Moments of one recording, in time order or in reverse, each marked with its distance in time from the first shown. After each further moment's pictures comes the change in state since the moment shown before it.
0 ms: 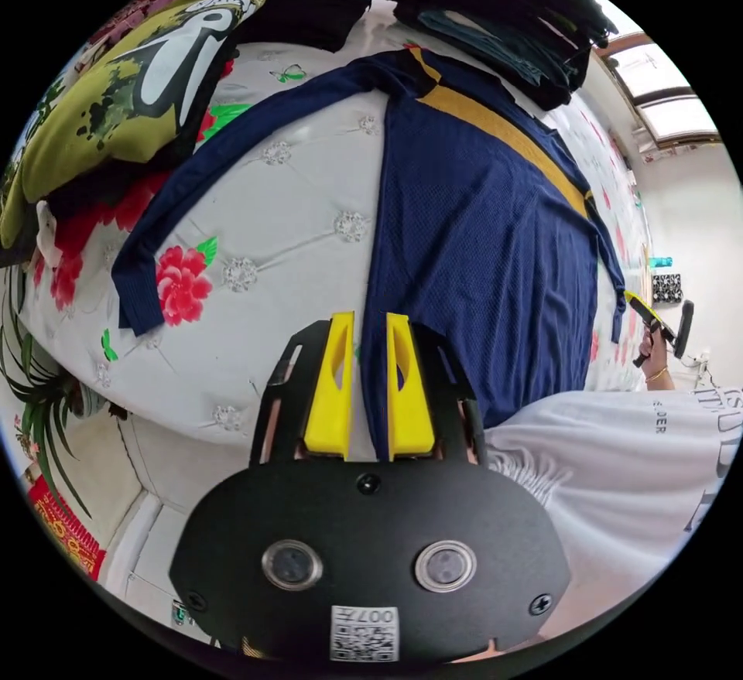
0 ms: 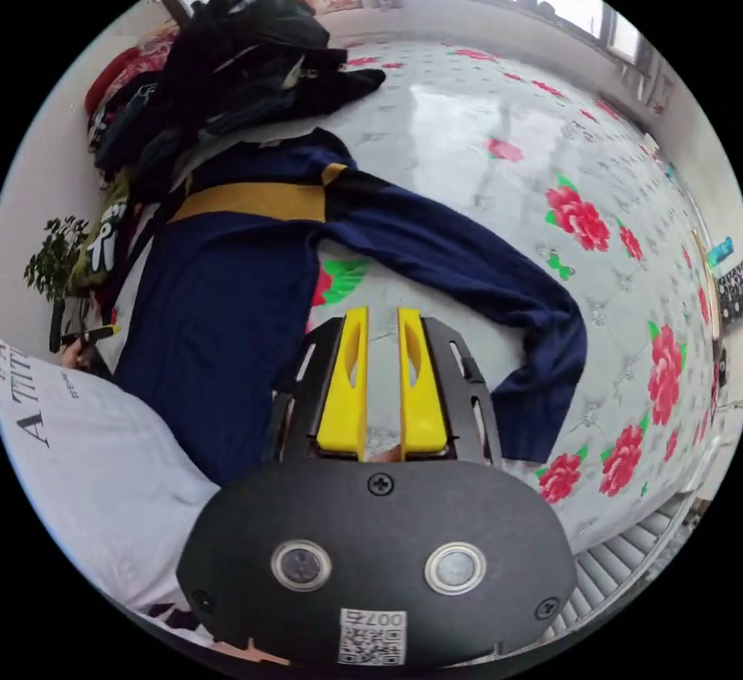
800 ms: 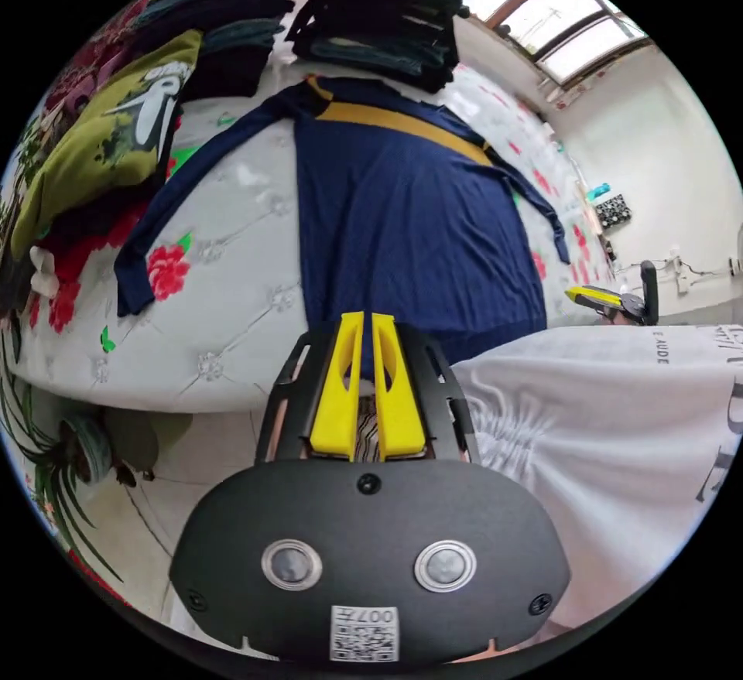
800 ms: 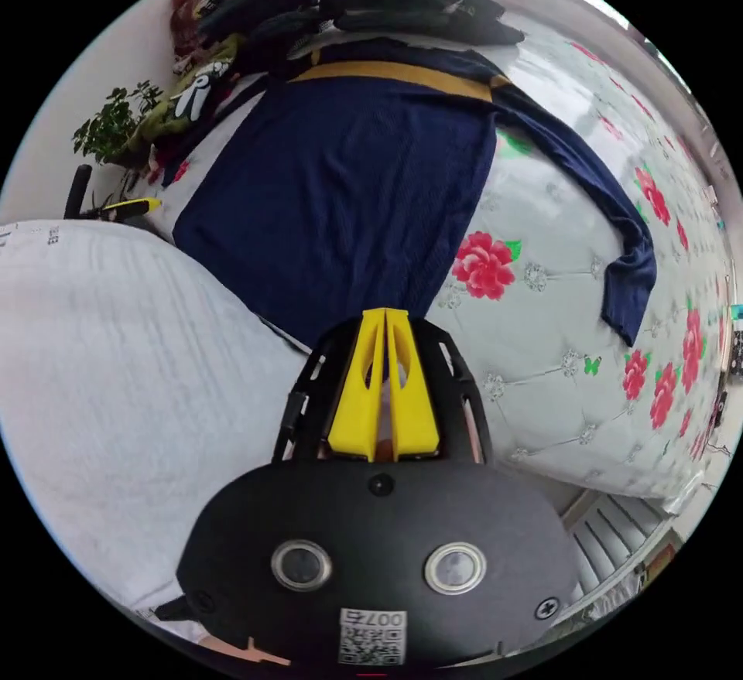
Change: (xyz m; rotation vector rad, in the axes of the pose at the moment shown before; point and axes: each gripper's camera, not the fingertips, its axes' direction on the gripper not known) left arm 0.020 0.103 -0.086 0.082 0.078 0.255; right arm -0.082 0.182 -0.041 -0.146 -0.067 -0.184
